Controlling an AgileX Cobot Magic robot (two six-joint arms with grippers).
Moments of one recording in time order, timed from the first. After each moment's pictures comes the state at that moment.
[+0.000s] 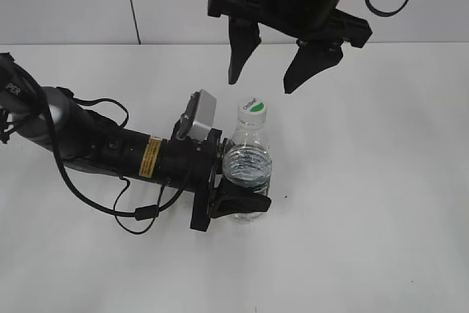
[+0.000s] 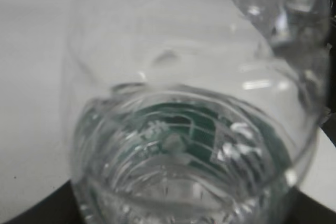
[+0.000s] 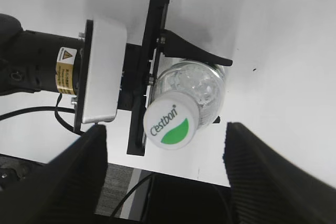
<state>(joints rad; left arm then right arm) -0.40 2.32 -1.11 1.45 -1.17 -0.59 0.64 1.84 -1.68 0.23 1.22 0.40</state>
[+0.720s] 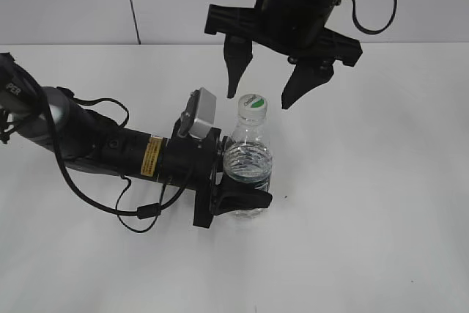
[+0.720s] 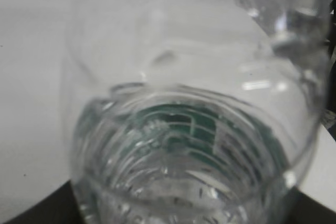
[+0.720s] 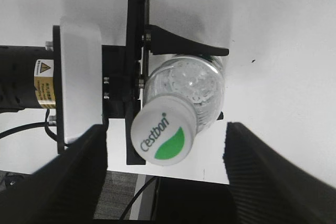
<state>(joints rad) -0.40 2.32 -1.11 1.43 -1.16 -0.61 0.64 1.90 -1.68 0.22 1.22 0.51</state>
